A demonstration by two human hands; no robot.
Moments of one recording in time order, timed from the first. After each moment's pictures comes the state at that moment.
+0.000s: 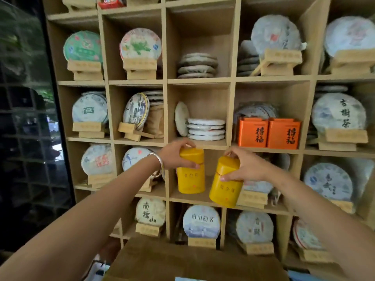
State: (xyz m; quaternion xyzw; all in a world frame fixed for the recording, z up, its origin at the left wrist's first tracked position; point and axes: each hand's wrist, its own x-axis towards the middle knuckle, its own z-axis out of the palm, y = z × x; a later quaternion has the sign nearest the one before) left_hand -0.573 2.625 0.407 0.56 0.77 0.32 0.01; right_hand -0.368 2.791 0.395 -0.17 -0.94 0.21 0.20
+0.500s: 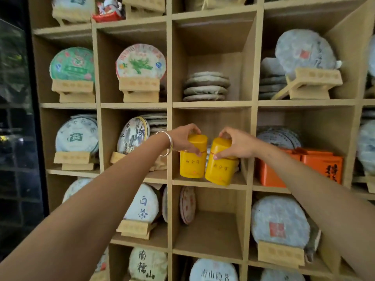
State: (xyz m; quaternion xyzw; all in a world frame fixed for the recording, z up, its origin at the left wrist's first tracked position) left_hand -0.694 2.722 0.537 0.58 0.78 0.24 -0.03; right_hand -0.531 2.873 0.522 -0.17 -0.94 0.13 0.25
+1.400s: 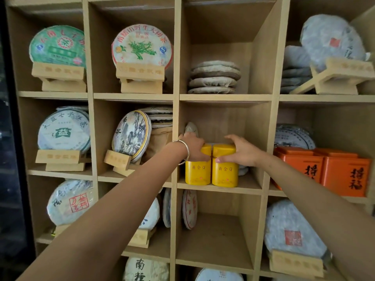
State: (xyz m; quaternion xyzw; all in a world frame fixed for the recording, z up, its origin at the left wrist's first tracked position) left_hand -0.739 2.773 0.502 0.55 0.81 0.00 -0.22; right_hand -0.588 2.902 0.487 -0.24 -0.92 0.19 0.25
